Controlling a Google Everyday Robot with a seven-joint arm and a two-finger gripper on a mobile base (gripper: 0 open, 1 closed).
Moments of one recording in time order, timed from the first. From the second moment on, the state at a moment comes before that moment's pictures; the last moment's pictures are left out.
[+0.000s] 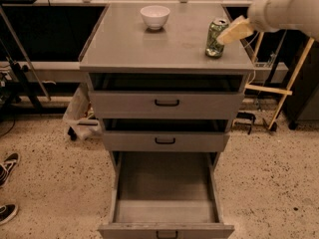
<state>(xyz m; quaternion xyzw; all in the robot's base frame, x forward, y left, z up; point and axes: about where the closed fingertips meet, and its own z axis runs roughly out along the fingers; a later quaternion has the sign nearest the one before) 0.753 -0.235 1.002 -0.41 0.71 -0.15 0.55</state>
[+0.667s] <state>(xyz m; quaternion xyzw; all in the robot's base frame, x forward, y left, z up) 0.569 -0.312 1.128 -0.33 0.66 -0.34 0.58</state>
